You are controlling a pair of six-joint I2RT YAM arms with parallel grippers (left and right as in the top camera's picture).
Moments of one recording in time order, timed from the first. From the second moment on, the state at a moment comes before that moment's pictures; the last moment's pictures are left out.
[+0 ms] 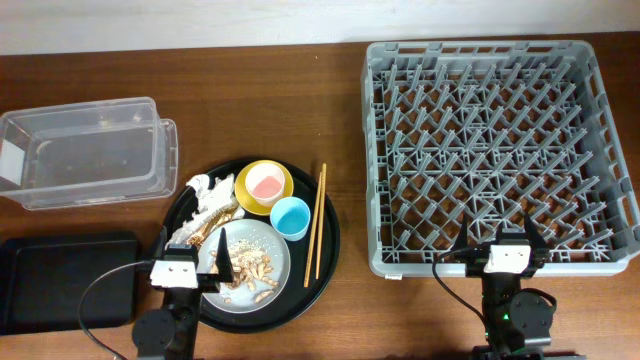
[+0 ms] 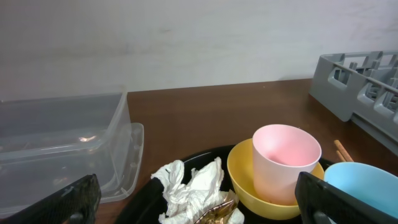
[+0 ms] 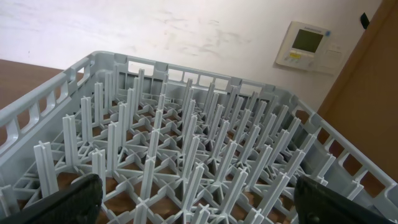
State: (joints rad) left arm -0.01 0.01 0.02 -0.08 0.04 0.05; right arm 0.01 0.01 0.01 -0.06 0.14 -0.21
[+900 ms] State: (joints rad) left arm -0.01 0.08 0.28 -0.11 0.69 -0.28; right arm 0.01 0.01 0.01 -0.06 0.14 -0.21
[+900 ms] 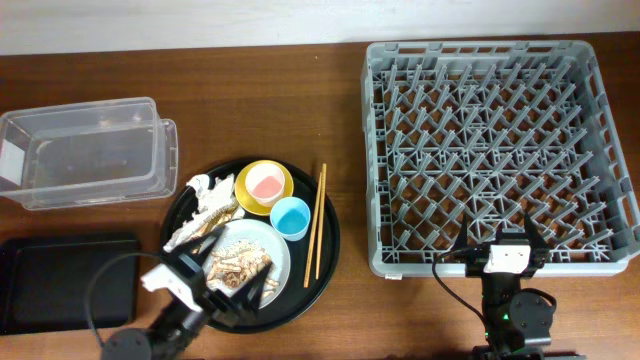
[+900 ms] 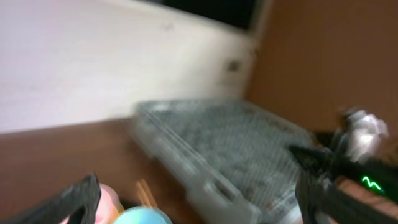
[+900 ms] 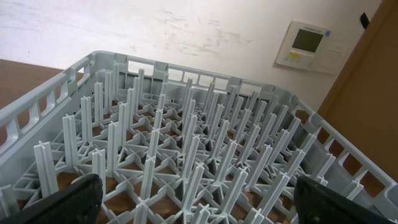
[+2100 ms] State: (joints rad) left arm -0.01 1.68 1.11 -0.87 0.01 -0.11; right arm 0.01 0.01 0.01 -0.06 0.15 -0.21
